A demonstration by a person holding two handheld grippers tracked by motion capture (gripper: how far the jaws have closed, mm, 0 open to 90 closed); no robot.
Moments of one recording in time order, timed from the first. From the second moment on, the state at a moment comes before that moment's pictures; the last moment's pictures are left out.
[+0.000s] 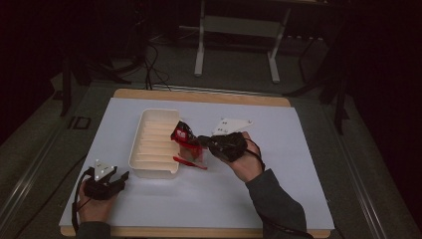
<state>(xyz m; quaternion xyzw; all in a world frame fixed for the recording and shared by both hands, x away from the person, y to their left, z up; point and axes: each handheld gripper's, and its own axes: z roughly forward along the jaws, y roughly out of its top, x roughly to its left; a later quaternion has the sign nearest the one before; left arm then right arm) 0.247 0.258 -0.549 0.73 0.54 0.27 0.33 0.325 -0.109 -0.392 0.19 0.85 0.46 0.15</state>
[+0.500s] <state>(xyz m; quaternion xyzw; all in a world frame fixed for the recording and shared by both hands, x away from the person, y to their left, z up) 0.247 0.258 -0.549 0.73 0.54 0.27 0.33 0.333 -0.086 -0.391 0.16 0.85 0.47 0.14</state>
